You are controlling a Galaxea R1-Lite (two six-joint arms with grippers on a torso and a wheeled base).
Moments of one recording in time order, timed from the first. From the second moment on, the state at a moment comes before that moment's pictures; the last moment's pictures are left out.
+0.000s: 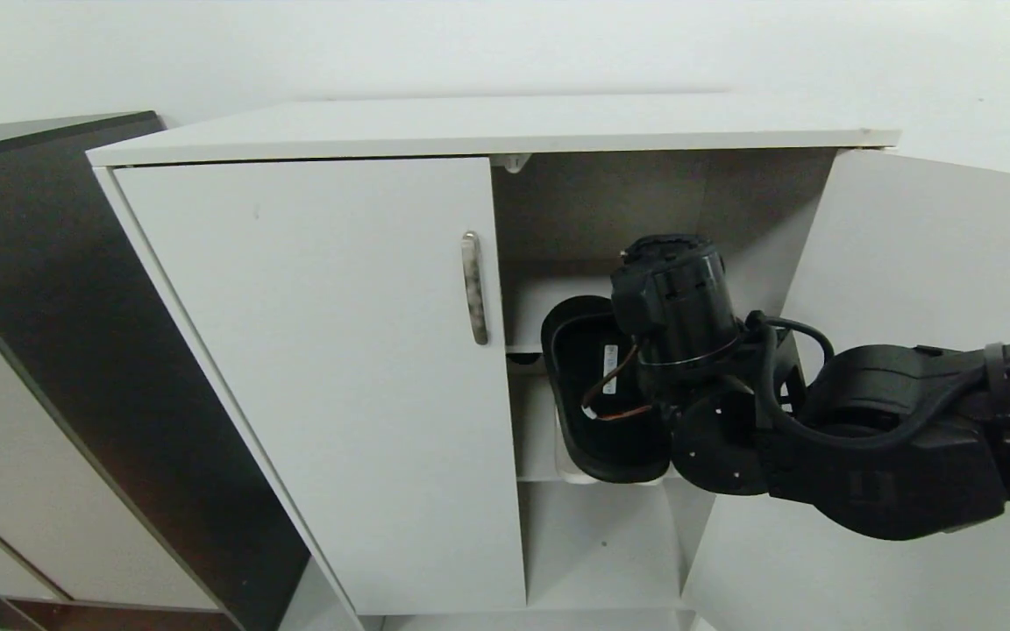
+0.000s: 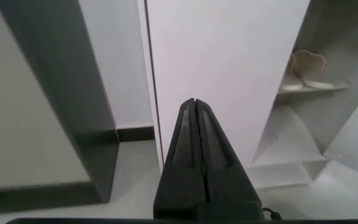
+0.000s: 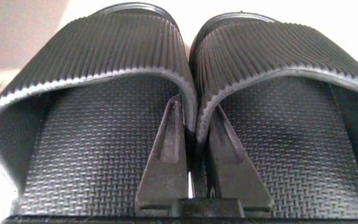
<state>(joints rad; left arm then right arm) 0.00 0.00 0.00 0.00 -0.05 0.02 0.88 1.88 -1.29 -0.20 -0.85 0.34</state>
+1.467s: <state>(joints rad) 0.00 0.00 0.00 0.00 -0.04 0.01 0.75 2.11 -1.62 -0.20 -0.84 0.26</state>
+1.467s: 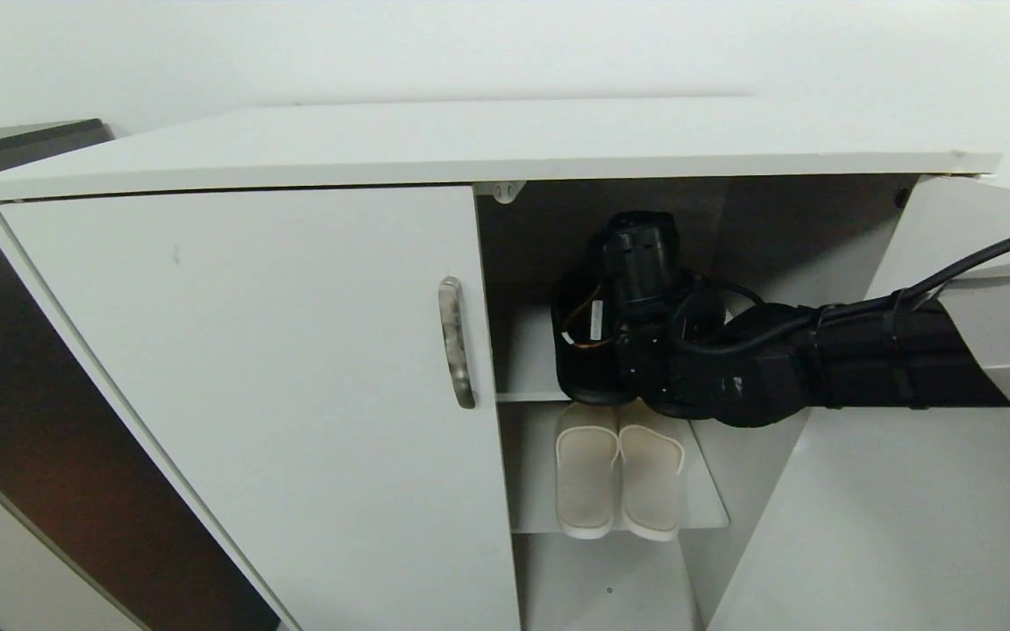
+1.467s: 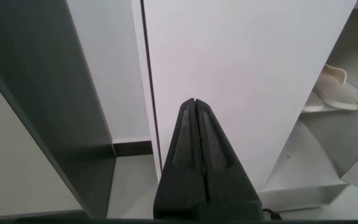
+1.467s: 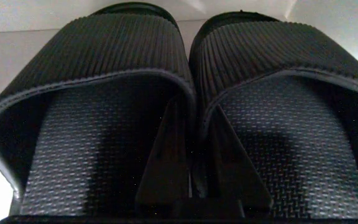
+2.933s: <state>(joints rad) 0.00 0.00 0.00 0.00 -0.04 0.01 0.93 1.76 -1.03 -0.41 -0.84 0.26</state>
